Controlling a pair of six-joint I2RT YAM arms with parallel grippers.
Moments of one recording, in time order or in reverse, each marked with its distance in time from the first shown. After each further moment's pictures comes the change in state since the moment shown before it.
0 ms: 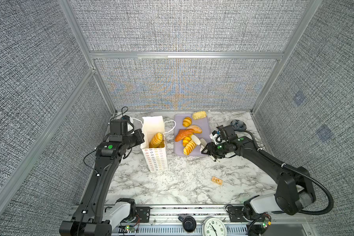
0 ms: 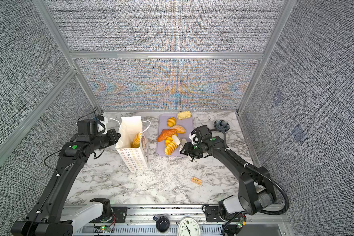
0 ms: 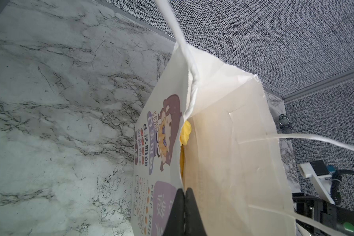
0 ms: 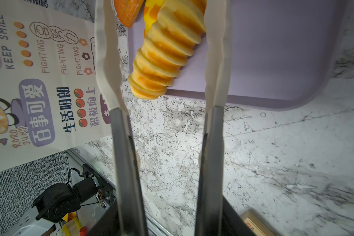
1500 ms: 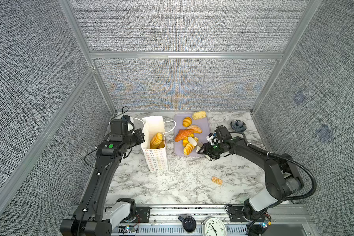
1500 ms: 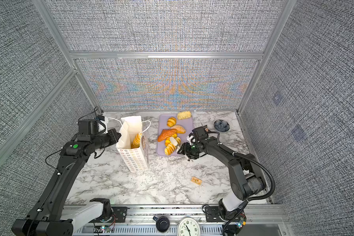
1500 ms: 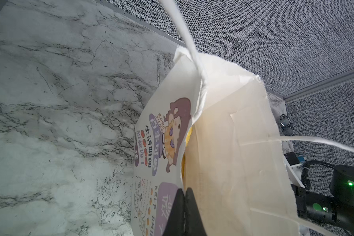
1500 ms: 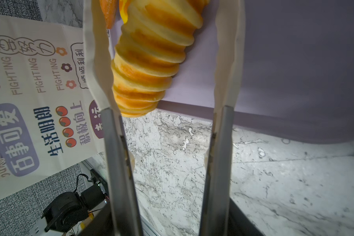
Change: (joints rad) left arm 0.000 0.012 -0.003 0.011 0.000 0.003; right arm -0.013 0.164 -0.019 0.142 -0.078 0.059
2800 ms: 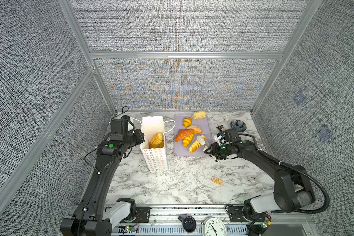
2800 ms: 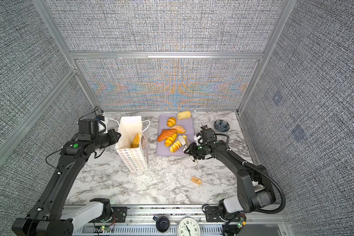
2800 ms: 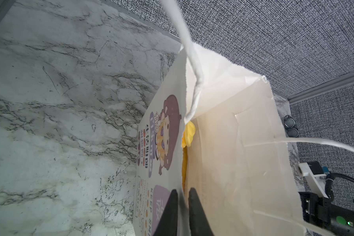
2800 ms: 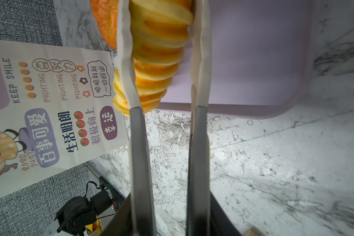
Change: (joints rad) left arm 0.000 0.001 0.006 -0.010 -0.019 -0.001; right arm -0.090 -0.166 -0.095 0.008 -0.008 0.023
